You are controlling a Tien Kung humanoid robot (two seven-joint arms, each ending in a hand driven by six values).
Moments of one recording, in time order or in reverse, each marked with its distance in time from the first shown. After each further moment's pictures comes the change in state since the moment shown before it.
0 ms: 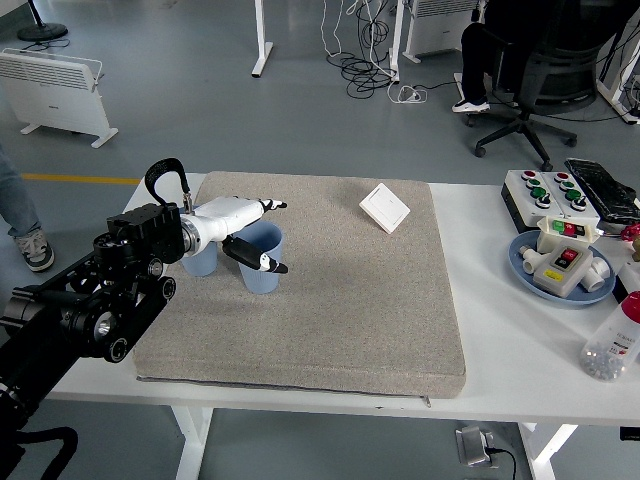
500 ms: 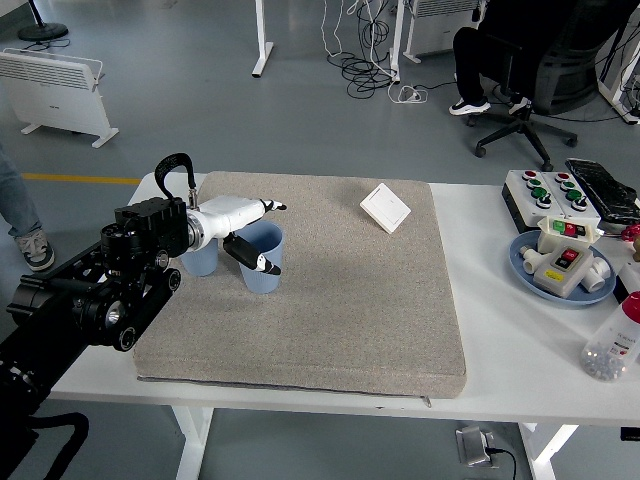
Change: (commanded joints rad) left arm -0.054 -0.024 0.009 0.093 0.035 -0.002 -0.023; right arm 0.007 -0.003 -0.004 0.000 -0.002 -0.001 -0.001
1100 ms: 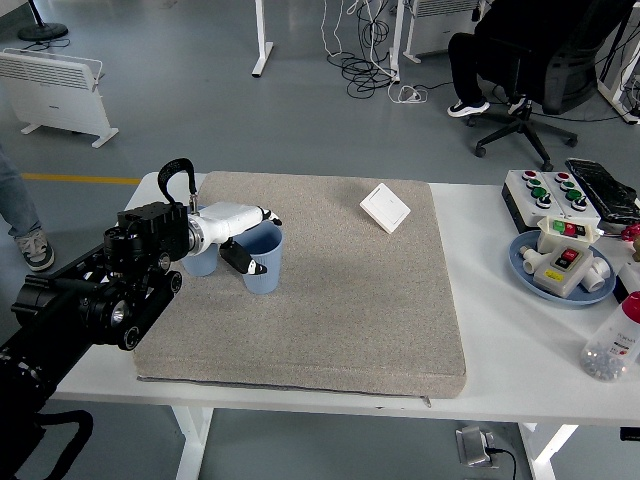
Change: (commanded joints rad) left arm -0.018 -0.015 0.017 0.073 0.000 0.012 -0.016; right arm 0.006 -0.001 -0.006 0.000 0.001 0.000 0.000
